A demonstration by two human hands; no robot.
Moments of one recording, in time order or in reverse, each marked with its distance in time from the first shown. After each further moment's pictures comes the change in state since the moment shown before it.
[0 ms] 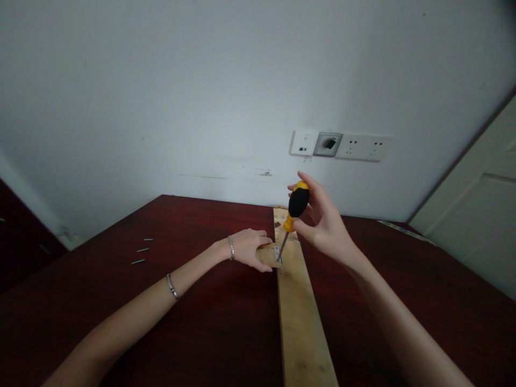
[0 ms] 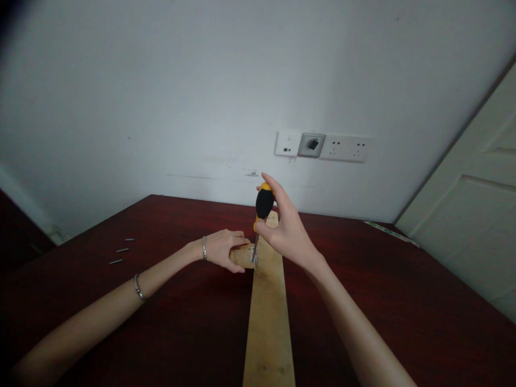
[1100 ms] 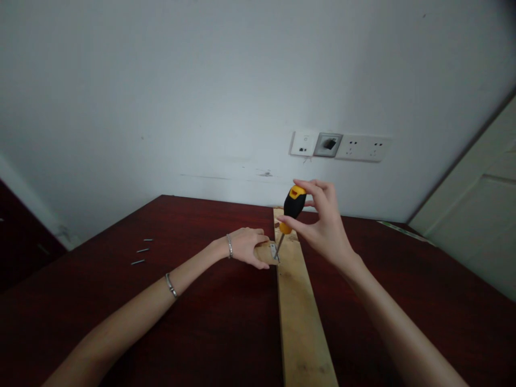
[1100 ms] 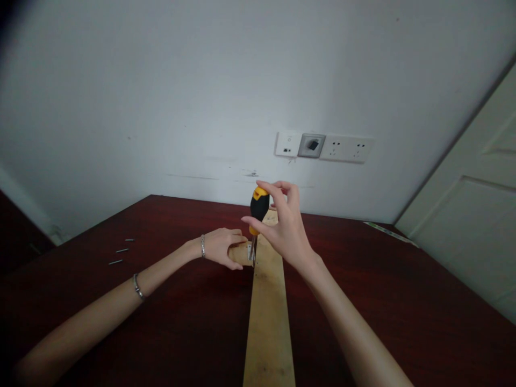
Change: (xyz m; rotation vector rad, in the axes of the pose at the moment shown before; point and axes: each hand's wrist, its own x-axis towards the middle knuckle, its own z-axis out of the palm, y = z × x) left_hand -0.002 -0.009 0.001 0.004 0.015 -0.021; right_hand 0.000 -0.003 0.002 -0.262 0.136 -0.103
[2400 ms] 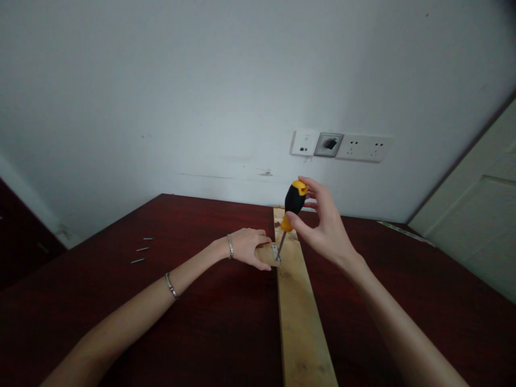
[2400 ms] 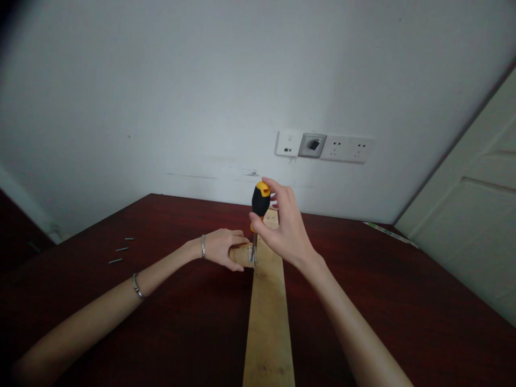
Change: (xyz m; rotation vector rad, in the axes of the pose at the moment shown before) left_hand 0.000 0.005 -0.003 -0.053 -0.012 0.016; right_hand -0.001 0.003 0.001 0.017 -0.025 0.014
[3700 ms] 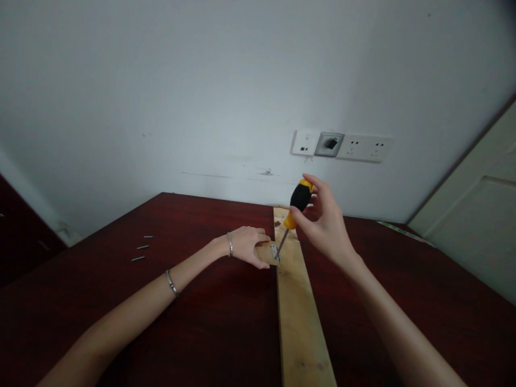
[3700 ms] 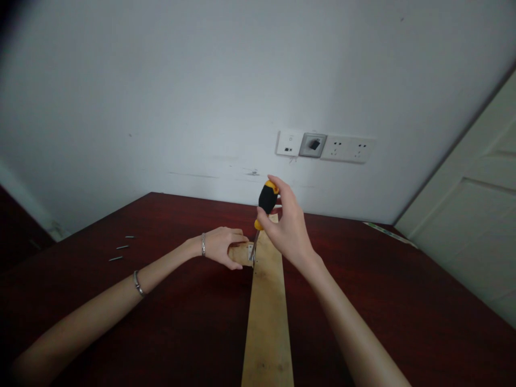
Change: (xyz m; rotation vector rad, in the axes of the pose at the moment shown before) left_hand 0.000 0.000 -0.002 0.010 -0.004 -0.014; right_hand 0.002 0.002 0.004 0.032 0.052 0.115
